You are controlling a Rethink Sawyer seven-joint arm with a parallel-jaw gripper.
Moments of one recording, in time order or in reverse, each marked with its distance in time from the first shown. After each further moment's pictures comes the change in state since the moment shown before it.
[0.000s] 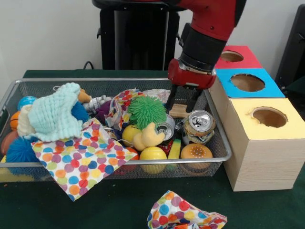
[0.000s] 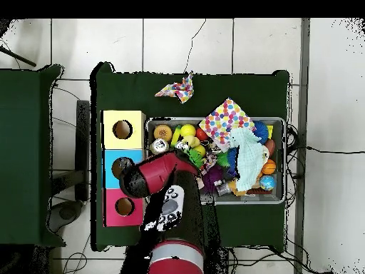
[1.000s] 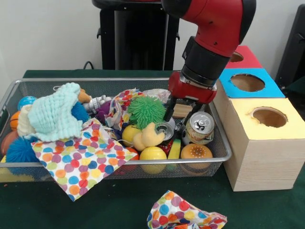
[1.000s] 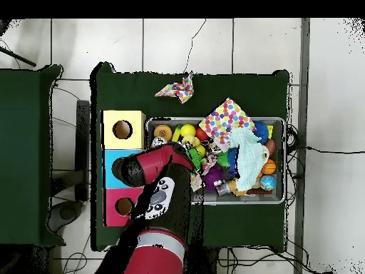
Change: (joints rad) arm 0.076 0.115 -0.127 -0.114 0.135 0.000 0.000
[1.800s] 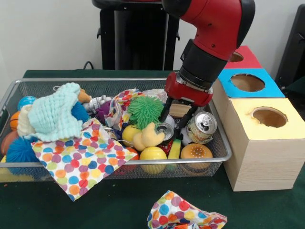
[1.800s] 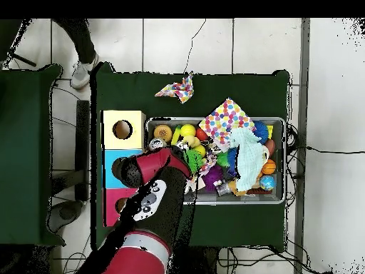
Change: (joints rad) arm 0.073 0.065 -0.118 -0.014 0.097 -0.044 0.017
